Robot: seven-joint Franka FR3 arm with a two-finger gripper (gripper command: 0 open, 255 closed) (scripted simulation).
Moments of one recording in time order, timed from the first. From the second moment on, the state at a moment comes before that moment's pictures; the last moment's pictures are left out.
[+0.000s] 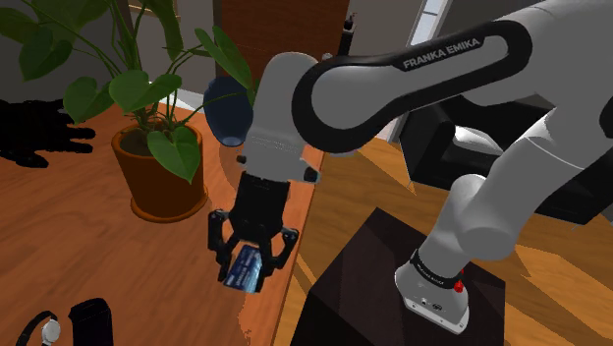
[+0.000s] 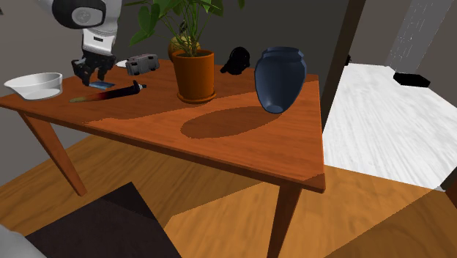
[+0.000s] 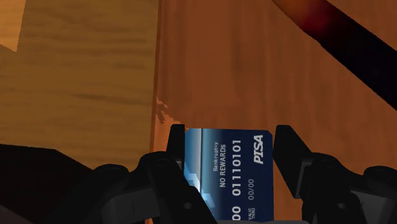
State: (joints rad) arm 0.25 -0.17 0.57 -2.24 0.79 2.16 1.49
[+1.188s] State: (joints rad) arm 0.51 0.21 0.78 -1.94 0.42 2.47 2.06
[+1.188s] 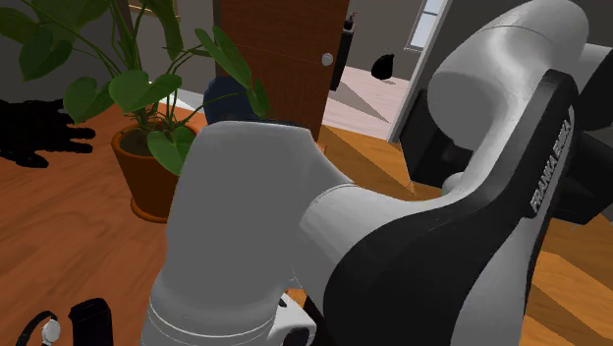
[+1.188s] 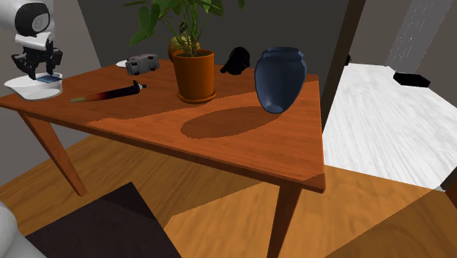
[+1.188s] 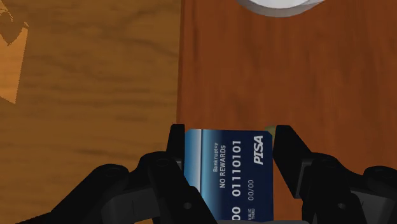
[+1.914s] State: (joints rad) arm 0.71 0.42 0.71 -1.80 0.20 2.57 2.28
